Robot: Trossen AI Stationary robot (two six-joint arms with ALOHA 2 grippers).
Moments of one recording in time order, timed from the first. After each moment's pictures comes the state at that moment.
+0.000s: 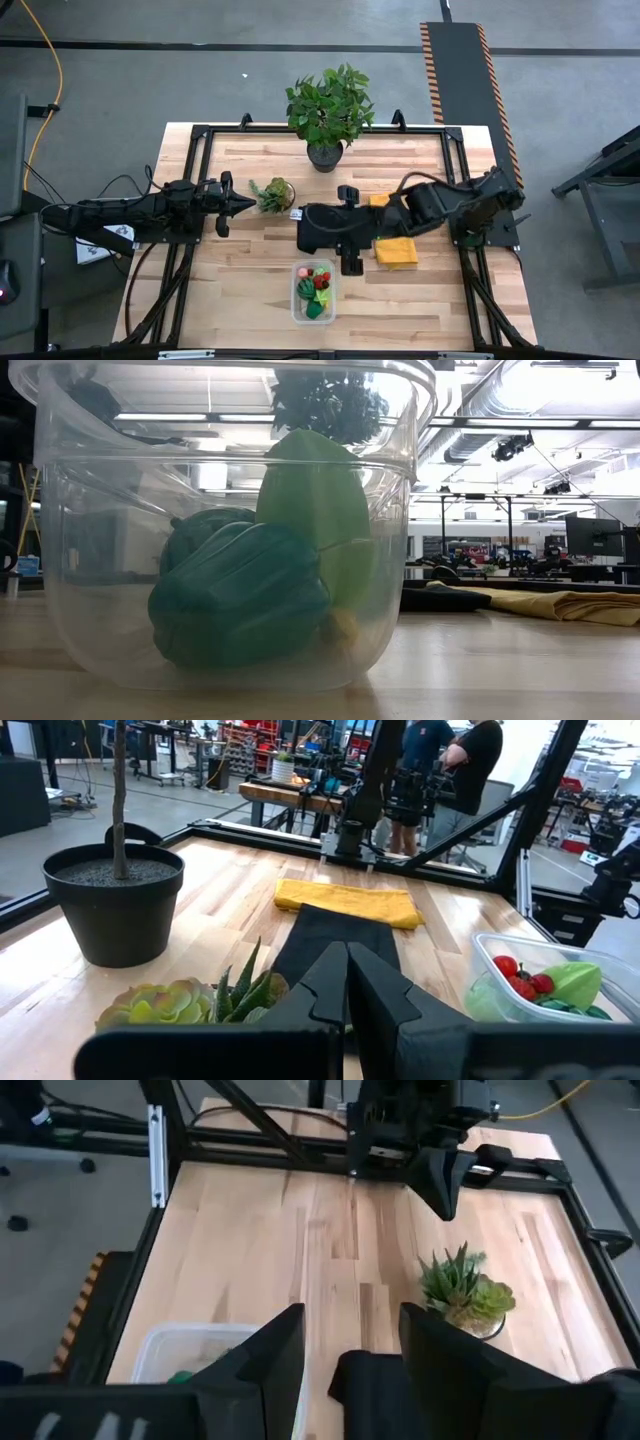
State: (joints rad) left arm 0.24 0.10 0.01 0.02 0.04 -0.16; right arm 0.37 1.78 2.03 -0.94 0.31 0.14
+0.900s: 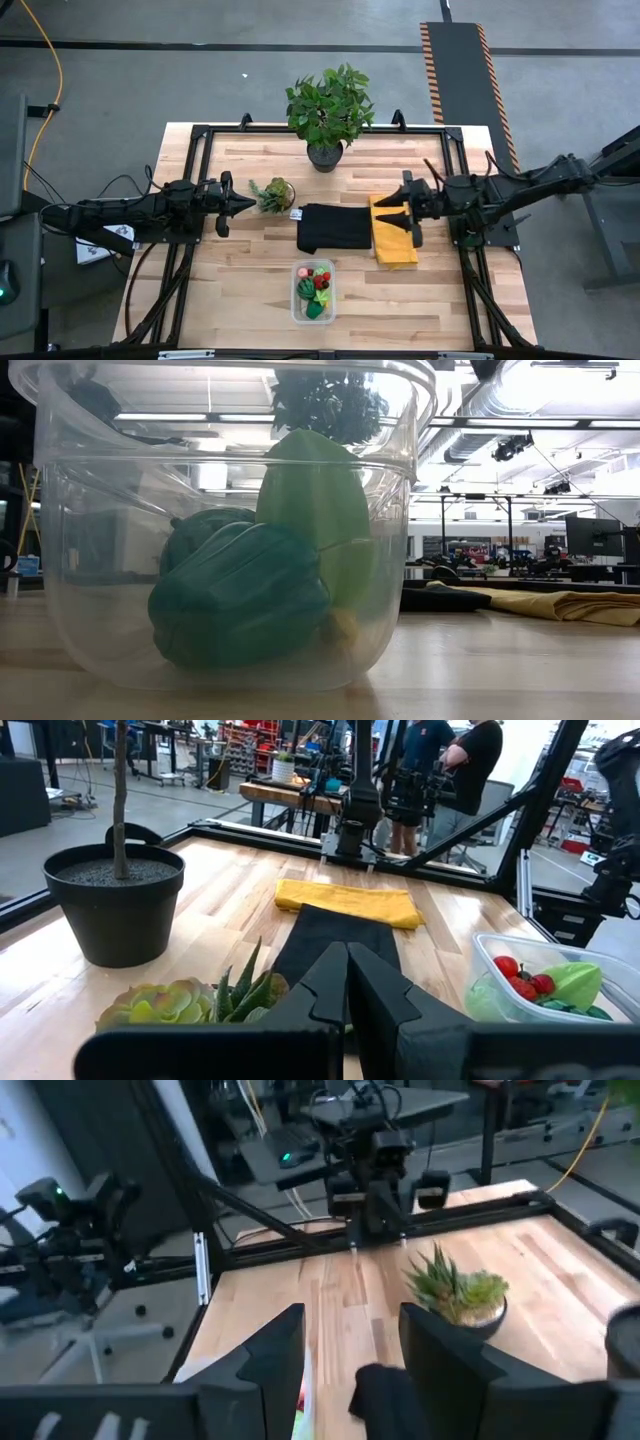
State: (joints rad) left arm 0.24 0.10 0.01 0.02 0.04 -0.16; right arm 0.26 0.92 0.84 -0.12 0.18 0.24
